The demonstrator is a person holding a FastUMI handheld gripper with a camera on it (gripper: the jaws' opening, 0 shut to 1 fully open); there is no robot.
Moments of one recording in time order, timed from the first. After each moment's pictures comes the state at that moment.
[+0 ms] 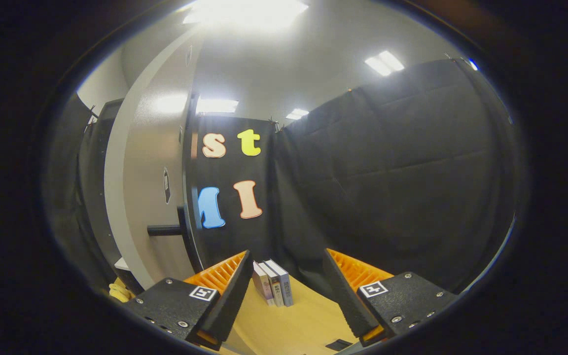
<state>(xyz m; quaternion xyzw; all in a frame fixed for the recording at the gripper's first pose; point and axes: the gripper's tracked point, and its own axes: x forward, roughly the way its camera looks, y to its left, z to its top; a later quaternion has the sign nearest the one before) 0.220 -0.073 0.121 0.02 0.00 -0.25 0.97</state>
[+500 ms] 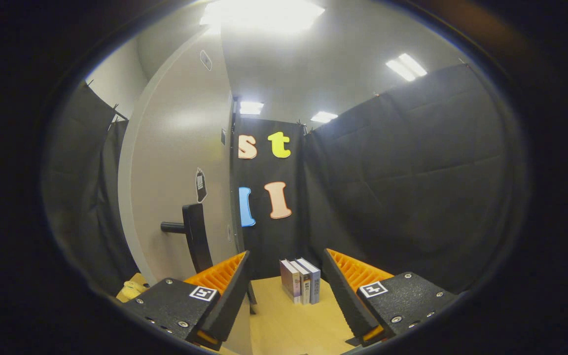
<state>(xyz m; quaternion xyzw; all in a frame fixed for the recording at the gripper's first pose) 0.229 0.014 0.123 0.00 -0.01 -0.18 0.98</state>
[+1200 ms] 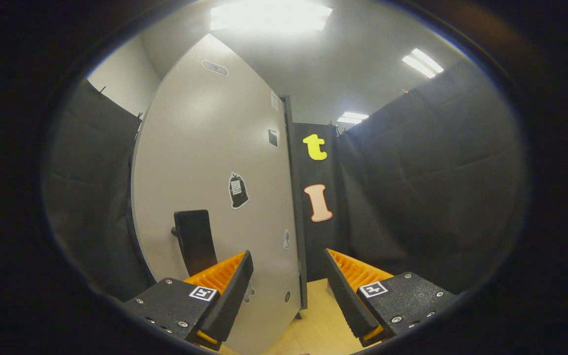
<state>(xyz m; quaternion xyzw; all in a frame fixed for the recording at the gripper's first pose) 0.285 0.125 0.120 0.02 -0.03 -0.09 0.99</state>
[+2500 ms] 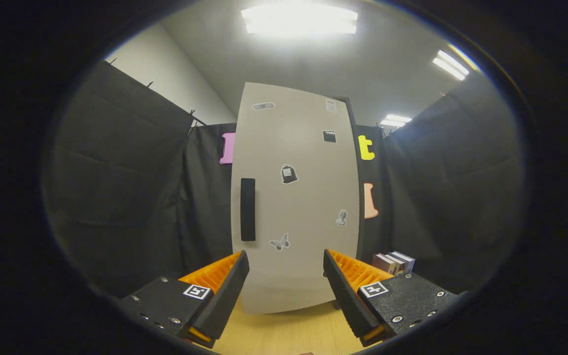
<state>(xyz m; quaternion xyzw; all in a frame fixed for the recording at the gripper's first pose) 0.205 0.227 0.070 0.00 -0.04 0.02 1.00</state>
